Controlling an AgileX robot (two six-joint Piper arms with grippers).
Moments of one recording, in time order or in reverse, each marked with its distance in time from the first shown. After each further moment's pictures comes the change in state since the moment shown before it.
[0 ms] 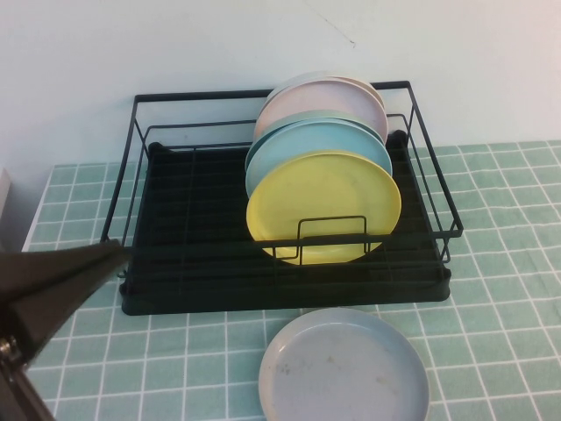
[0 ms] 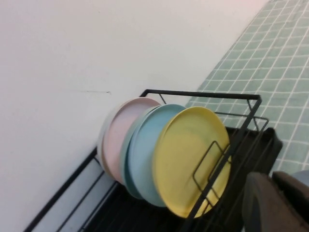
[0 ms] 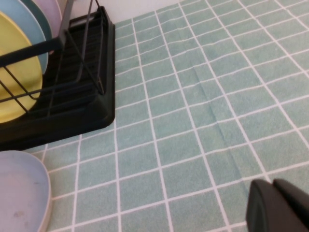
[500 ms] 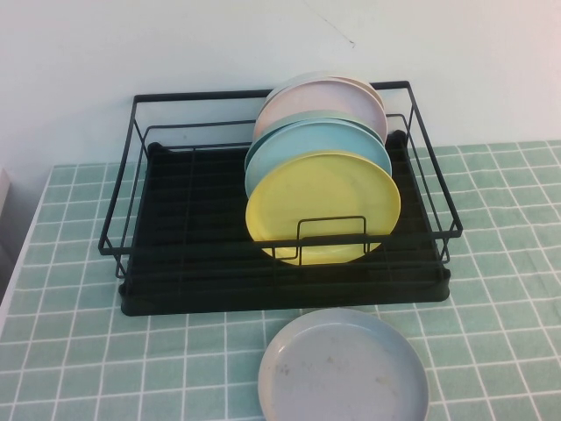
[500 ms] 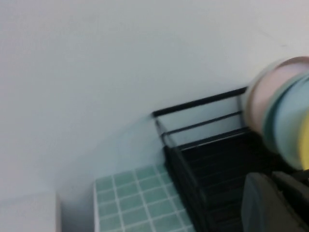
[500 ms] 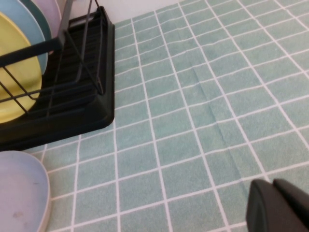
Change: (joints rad) right arm 0.000 0.000 0.000 0.000 0.000 0.000; left arm 0.429 -0.316 0.378 -0.138 -0.231 -0.145
